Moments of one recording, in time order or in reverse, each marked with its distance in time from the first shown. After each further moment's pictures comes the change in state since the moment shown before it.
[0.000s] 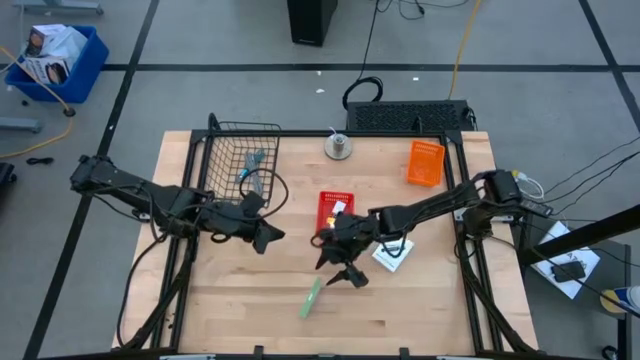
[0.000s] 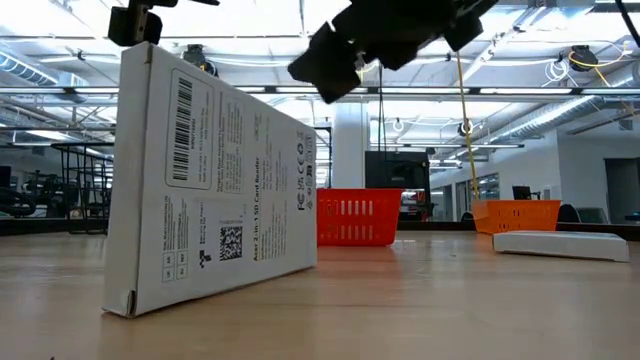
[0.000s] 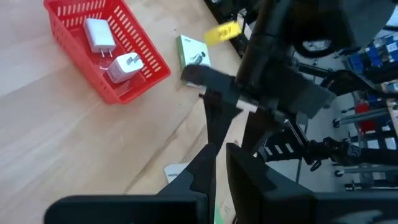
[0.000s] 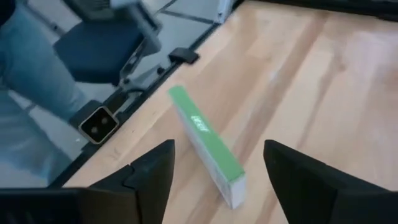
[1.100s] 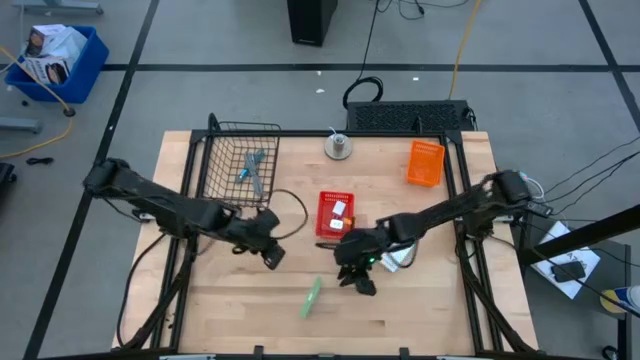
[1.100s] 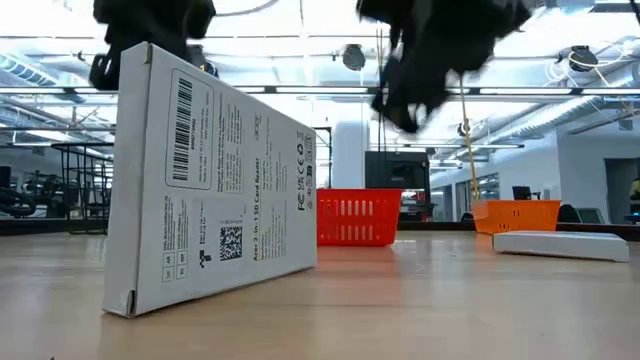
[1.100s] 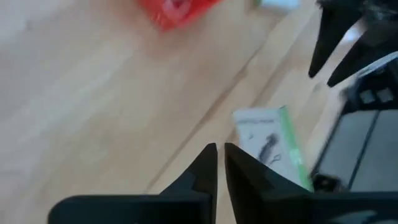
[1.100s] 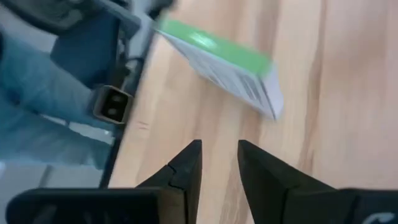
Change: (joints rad) left arm 0.008 0.196 0.000 -0.139 0.129 0.014; right arm 0.077 -0.082 -0.083 -0.173 0.103 0.420
